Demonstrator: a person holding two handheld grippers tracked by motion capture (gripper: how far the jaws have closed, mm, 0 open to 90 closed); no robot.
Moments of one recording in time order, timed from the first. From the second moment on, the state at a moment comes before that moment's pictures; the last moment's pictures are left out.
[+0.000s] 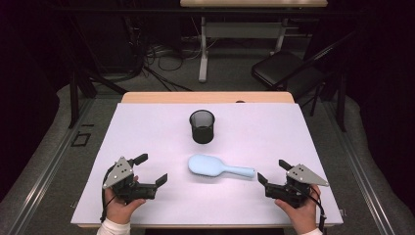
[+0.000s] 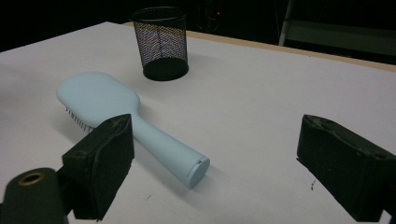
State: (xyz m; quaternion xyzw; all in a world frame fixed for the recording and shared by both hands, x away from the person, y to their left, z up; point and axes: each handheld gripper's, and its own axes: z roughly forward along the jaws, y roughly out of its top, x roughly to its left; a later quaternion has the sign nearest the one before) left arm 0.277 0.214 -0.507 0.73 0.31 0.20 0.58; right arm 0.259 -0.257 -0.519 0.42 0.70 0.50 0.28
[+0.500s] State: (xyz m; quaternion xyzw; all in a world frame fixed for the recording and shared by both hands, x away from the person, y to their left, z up) left arm 0.277 0.213 -0.507 0.74 0.31 0.20 0.57; right arm 0.261 -0.256 -0.522 0.43 0.70 0.50 0.27
